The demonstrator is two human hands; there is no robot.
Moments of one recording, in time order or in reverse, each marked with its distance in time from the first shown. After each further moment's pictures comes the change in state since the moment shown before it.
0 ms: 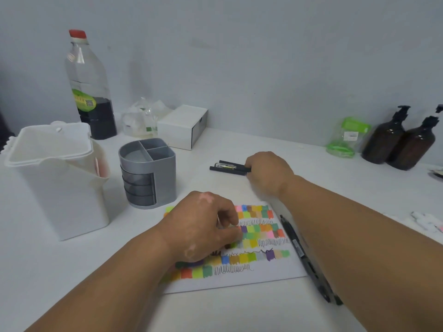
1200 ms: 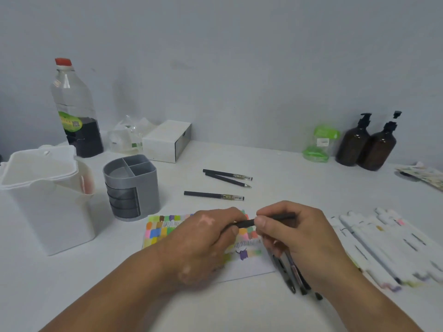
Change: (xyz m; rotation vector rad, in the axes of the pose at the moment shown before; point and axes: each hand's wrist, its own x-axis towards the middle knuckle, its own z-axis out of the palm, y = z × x) left_hand -0.013 0.041 0.010 -0.100 -0.046 0.295; right_hand -0.198 0.002 -0.042 1.453 0.157 0.180
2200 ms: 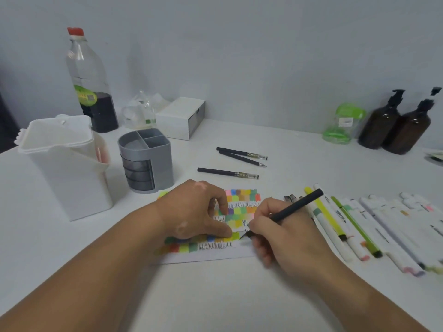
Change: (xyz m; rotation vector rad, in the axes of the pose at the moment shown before) left_hand -0.002 -0.030 -0.021 0.202 -0.136 -0.344; right_hand -0.014 0.011 0.037 -0.149 -0.125 0.172
